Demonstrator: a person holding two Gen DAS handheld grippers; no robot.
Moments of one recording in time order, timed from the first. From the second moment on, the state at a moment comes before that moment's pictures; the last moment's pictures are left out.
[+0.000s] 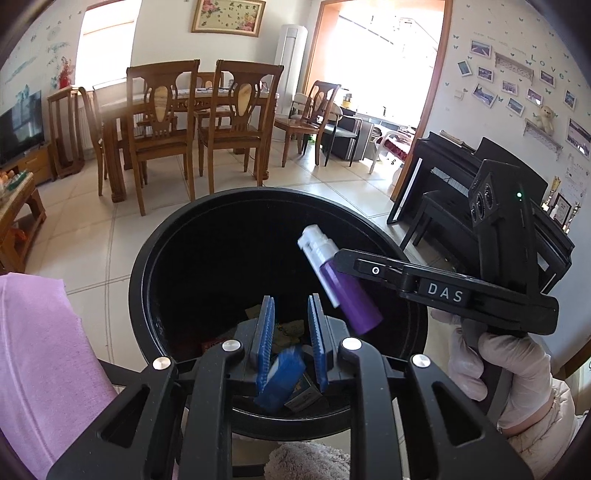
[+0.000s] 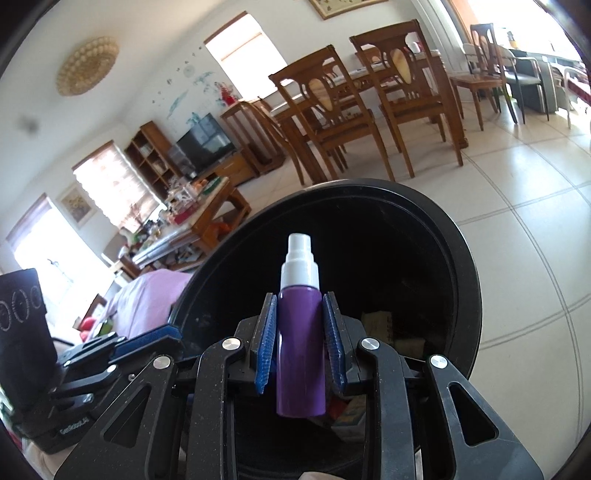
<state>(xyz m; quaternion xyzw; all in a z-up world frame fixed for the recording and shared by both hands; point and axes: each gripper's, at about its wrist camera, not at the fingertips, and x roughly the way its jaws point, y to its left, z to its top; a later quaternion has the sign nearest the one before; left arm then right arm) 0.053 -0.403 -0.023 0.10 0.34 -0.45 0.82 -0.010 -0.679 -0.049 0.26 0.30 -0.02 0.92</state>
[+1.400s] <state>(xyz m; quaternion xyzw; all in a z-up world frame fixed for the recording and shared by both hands) 0.005 -0.045 -0.019 0.05 0.40 -0.11 0.91 0.041 -0.315 0.011 0.06 0.33 0.23 0.91</state>
